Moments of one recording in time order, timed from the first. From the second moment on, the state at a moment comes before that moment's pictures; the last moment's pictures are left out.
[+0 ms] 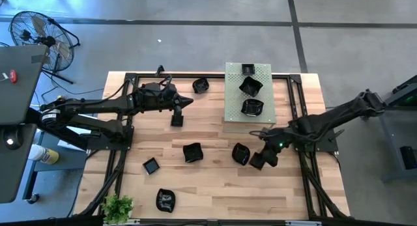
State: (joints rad) left arm 0.28 1.06 0.67 0.15 0.01 -0.36; right arm 0.30 0.98 0.61 -0.49 -0.13 0.90
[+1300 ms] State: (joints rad) left arm 0.28 1.06 0.67 0.16 -0.02 -0.26; right arm -1.02 1.46 1.19 -0.53 -0.38 0.63
